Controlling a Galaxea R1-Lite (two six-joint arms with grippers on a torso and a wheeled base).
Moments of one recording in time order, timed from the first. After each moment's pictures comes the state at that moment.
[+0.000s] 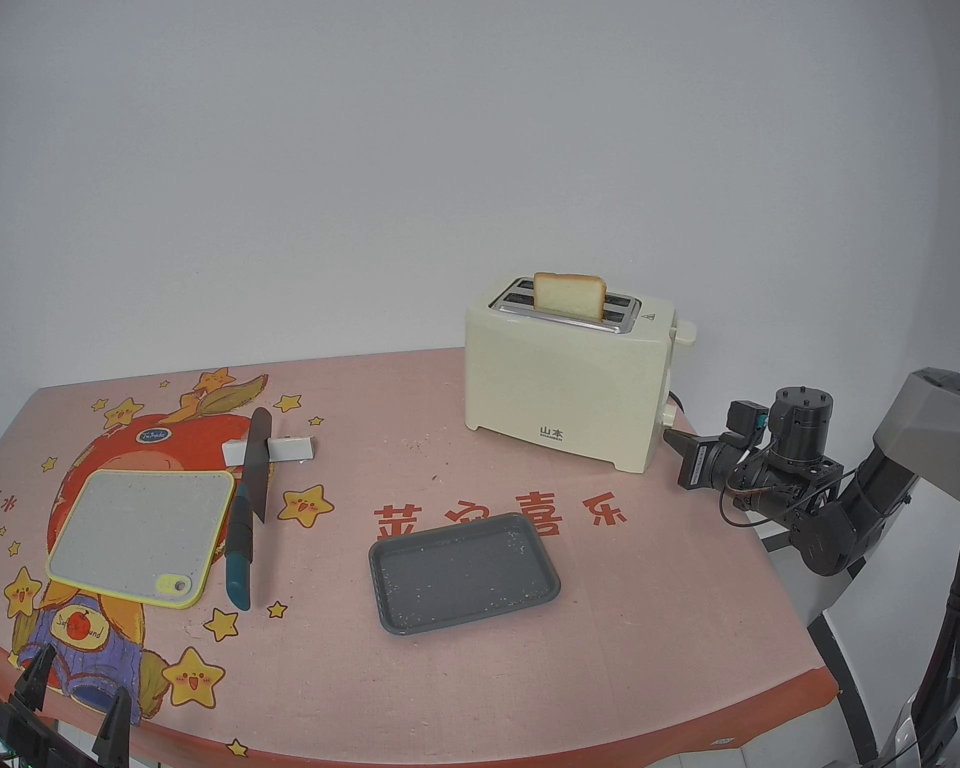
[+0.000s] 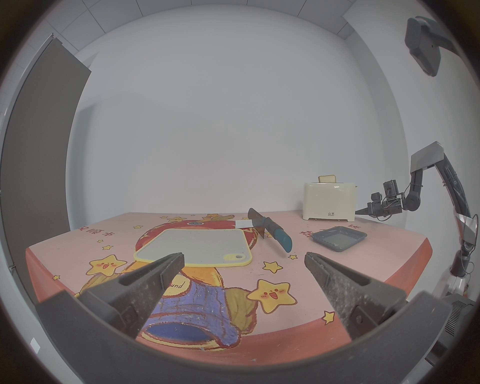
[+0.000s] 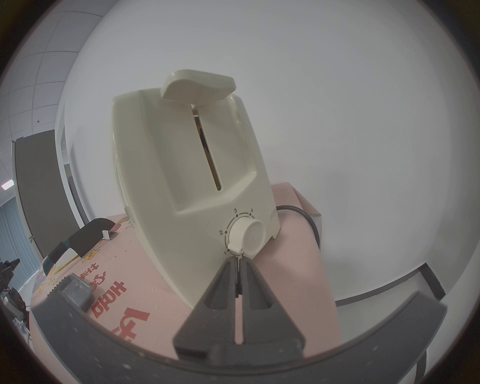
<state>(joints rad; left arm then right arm) -0.02 0.03 -0.02 0.01 -0.02 0.00 0.26 2.14 -0.75 -1.12 0.15 0.23</state>
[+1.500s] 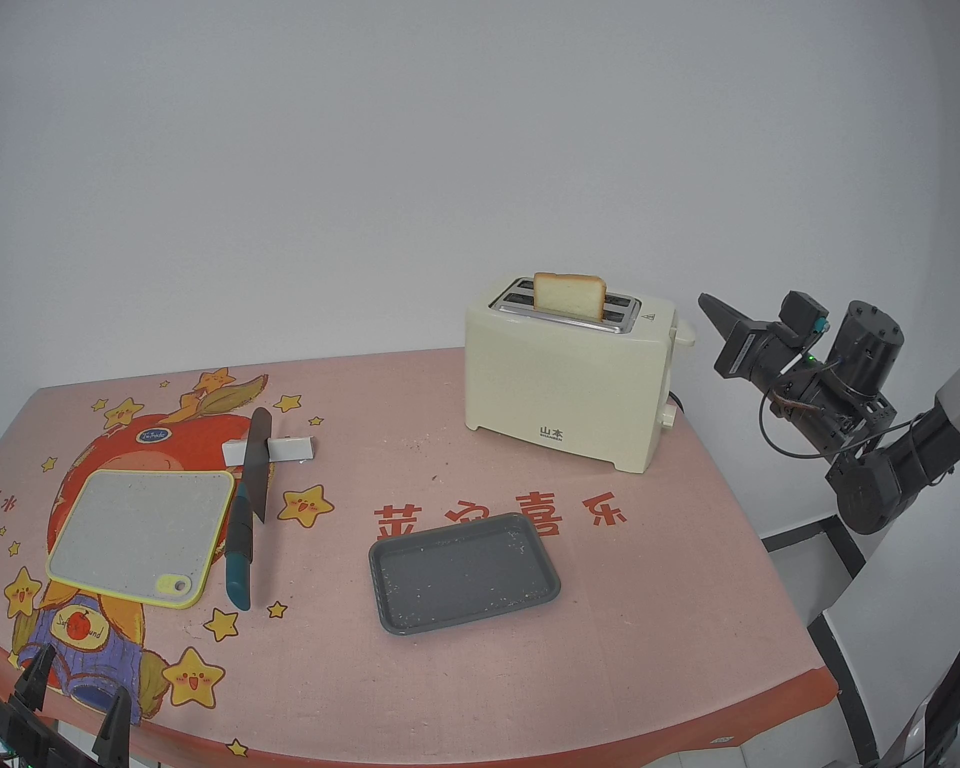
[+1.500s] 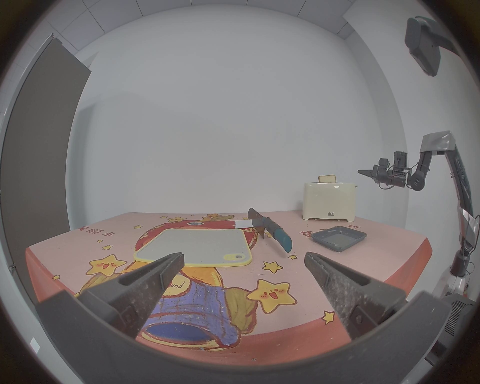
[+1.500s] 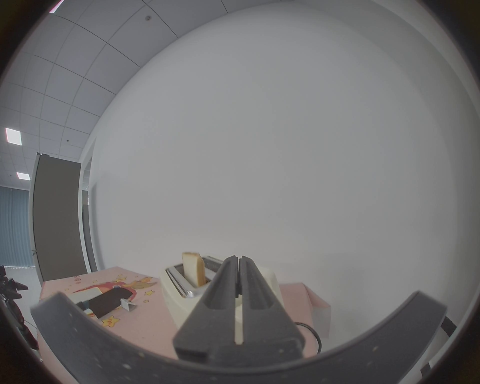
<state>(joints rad) -0.02 0.03 -0.02 0.01 -0.02 0.00 0.26 1.95 -0.83 -1.28 0.14 0.24</state>
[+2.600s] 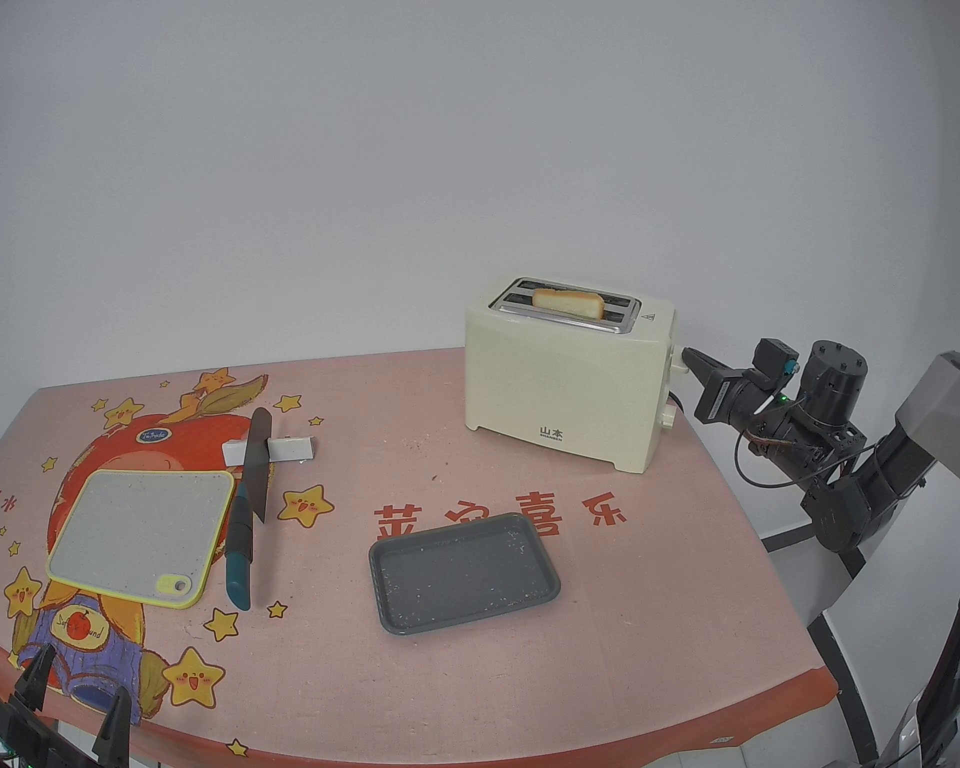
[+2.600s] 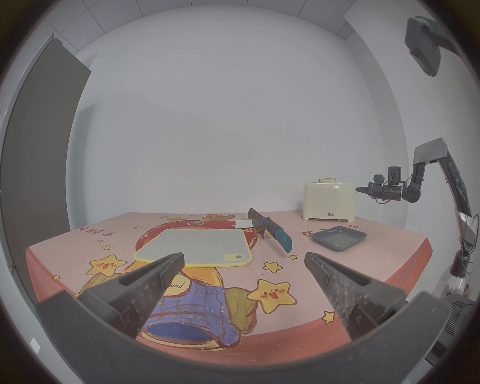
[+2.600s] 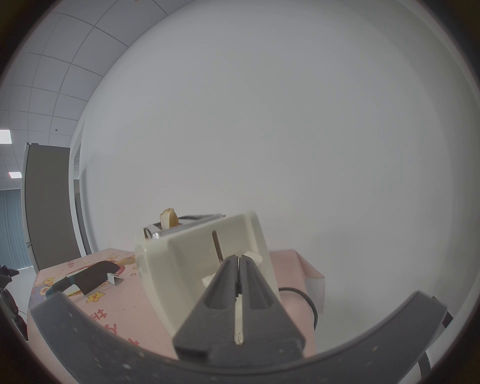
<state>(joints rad) -0.02 0.03 -0.02 0.01 -0.02 0.00 0.25 2.07 -0.81 -1.28 0.14 0.23</state>
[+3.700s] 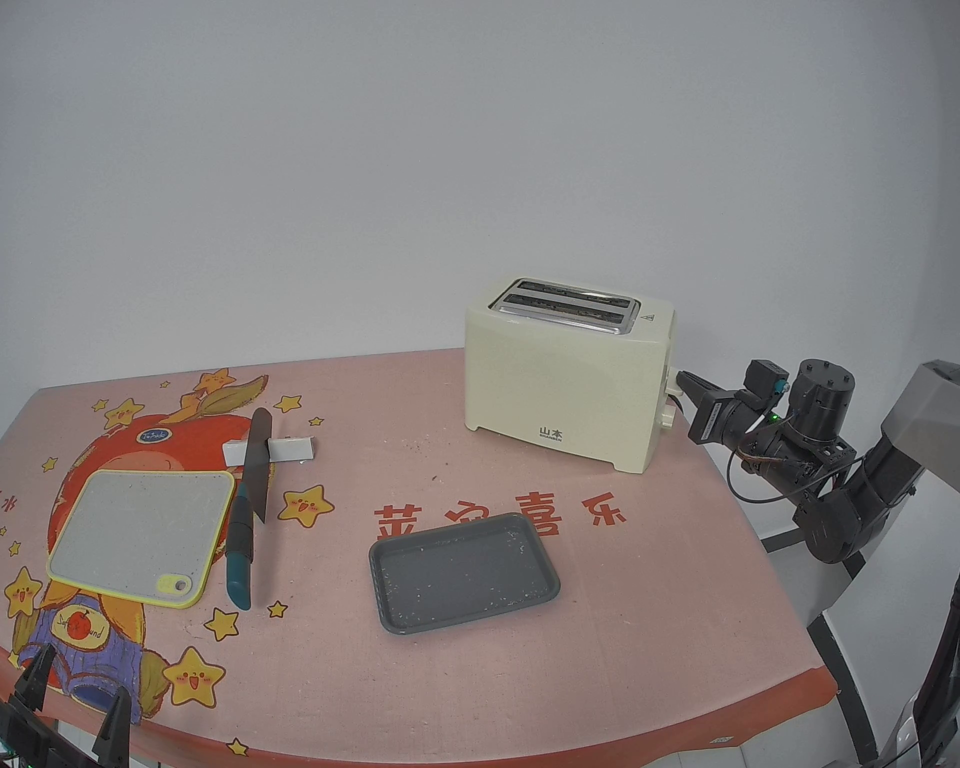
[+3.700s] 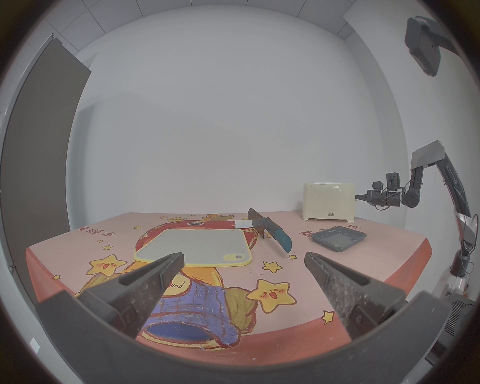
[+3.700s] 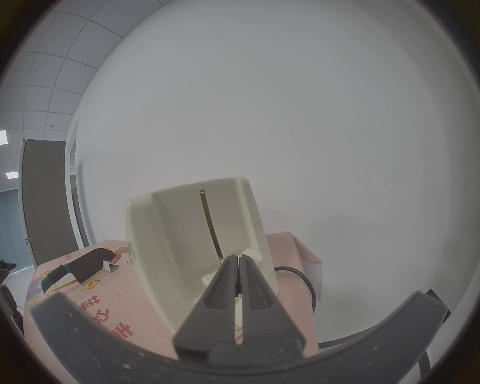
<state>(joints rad) -0.02 0.03 -0.02 0.01 -0.02 0.00 0.25 2.12 -0.78 -1.27 0.14 0.22</state>
